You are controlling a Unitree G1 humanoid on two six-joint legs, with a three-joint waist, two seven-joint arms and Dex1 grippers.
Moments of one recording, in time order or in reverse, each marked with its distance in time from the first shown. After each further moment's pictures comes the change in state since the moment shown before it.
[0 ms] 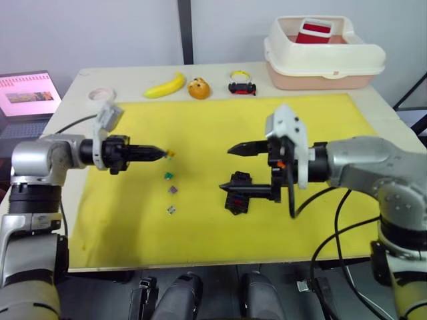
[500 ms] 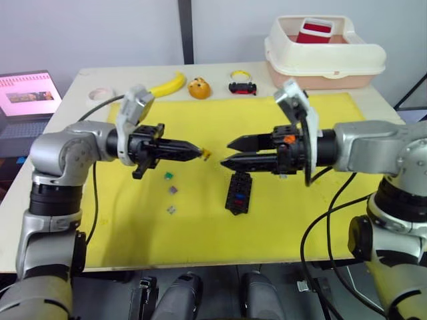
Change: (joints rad) left arm -0.013 -0.092 -0.054 -0.165 -0.133 -0.045 0.071; right arm -0.125 0.098 -0.136 0.192 0.351 0.211 -0.329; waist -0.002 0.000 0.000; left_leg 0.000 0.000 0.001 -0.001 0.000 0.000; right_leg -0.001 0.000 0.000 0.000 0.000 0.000
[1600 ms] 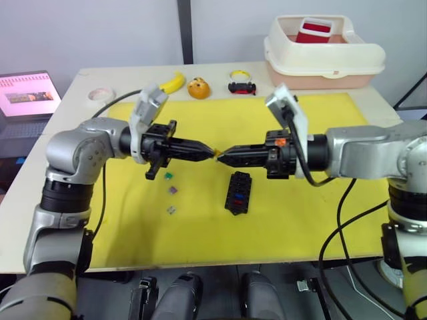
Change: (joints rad) left arm -0.030 -0.010 -0.062 0.002 -0.007 -0.079 0.026; right arm 0.032 -0.232 0.283 0.027 0.402 -0.327 -0.305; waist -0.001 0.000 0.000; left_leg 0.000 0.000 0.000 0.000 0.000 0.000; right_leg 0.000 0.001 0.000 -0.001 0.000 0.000
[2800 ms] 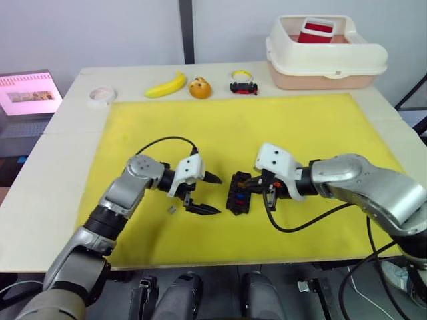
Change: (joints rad) left arm 0.181 -0.144 -0.303 0.203 0.528 -0.659 0.080; right arm 0.227 -0.156 0.296 -0.214 -1.132 -0.235 0.666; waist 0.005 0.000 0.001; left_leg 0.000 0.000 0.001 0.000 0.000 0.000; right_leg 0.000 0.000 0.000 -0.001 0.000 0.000
